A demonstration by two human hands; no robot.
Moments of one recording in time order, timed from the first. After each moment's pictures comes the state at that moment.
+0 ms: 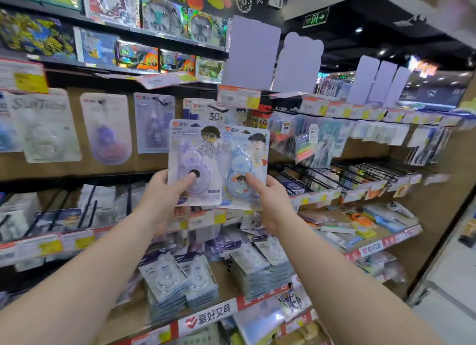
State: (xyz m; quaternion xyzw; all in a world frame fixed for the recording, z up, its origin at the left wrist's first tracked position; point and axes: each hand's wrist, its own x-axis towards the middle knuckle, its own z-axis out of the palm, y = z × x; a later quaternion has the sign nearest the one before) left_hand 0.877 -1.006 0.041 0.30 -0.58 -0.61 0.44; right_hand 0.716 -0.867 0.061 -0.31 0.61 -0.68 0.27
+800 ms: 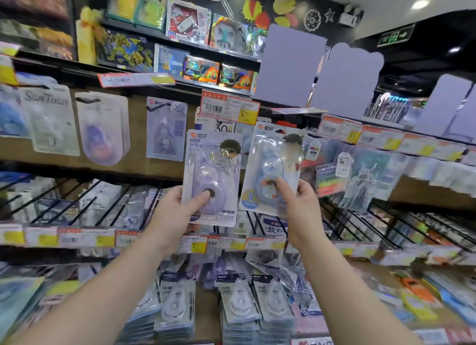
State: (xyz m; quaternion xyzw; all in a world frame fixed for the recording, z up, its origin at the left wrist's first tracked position) left_hand 0.789 -0.979 0.033 0.32 -0.52 -0.59 0.52; right_hand 0.583 -0.897 0.075 -0.40 0.54 -0.70 0.23
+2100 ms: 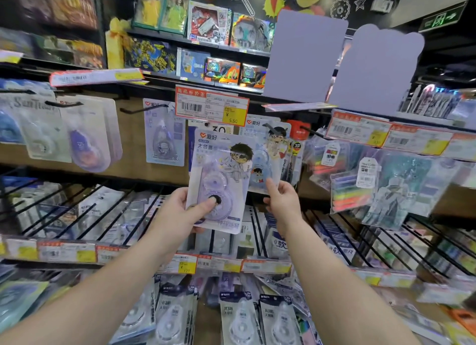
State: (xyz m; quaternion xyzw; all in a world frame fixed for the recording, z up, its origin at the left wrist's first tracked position) left_hand 0.756 -1.009 0.031 0.36 -0.56 -0.54 0.51; right_hand 0.528 -1.020 0.041 -0.40 0.59 -0.65 0.28
